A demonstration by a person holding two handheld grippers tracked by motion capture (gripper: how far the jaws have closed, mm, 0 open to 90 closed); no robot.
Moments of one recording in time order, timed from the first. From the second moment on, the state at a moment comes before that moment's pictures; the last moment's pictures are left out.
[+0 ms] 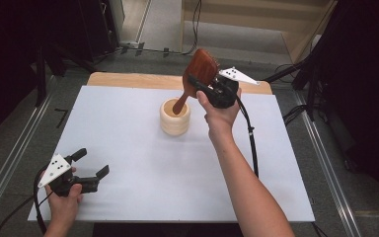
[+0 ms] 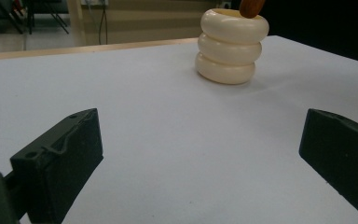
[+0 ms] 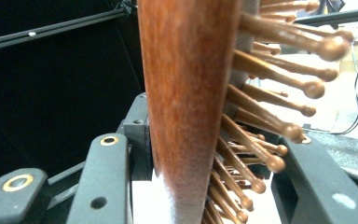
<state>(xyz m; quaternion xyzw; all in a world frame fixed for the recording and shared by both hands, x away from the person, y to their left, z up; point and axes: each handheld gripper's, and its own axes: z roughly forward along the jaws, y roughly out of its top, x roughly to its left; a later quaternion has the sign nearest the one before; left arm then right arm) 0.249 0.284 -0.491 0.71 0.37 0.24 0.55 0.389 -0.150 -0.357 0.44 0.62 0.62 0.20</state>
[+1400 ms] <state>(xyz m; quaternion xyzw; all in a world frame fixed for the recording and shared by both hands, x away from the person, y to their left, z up) 0.249 0.285 -0.491 0.71 0.37 0.23 0.55 0.408 -0.123 -0.398 0.45 0.64 0.59 0.20</state>
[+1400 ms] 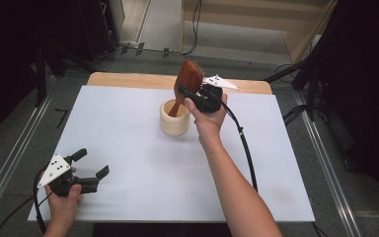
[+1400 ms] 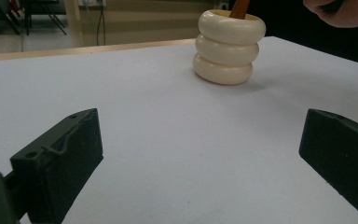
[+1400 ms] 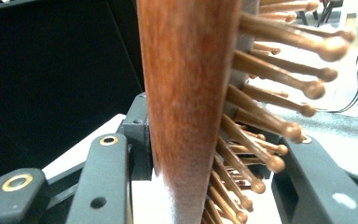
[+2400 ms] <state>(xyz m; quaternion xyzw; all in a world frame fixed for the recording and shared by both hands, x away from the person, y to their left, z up) 0.249 0.284 -0.491 0.71 0.37 0.23 0.55 0.417 -0.118 -0.428 0.49 0.63 0.59 0.17</state>
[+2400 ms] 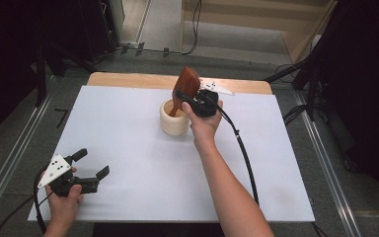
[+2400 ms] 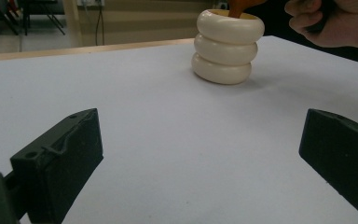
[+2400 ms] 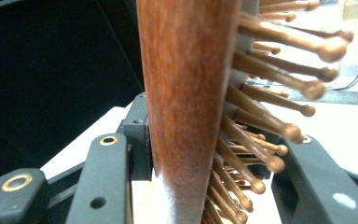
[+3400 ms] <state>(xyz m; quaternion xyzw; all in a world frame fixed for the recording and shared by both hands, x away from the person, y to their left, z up) 0.249 0.284 -0.491 0.71 0.37 0.24 0.55 0.423 -0.135 -0.452 0.53 0.59 0.60 0.11</state>
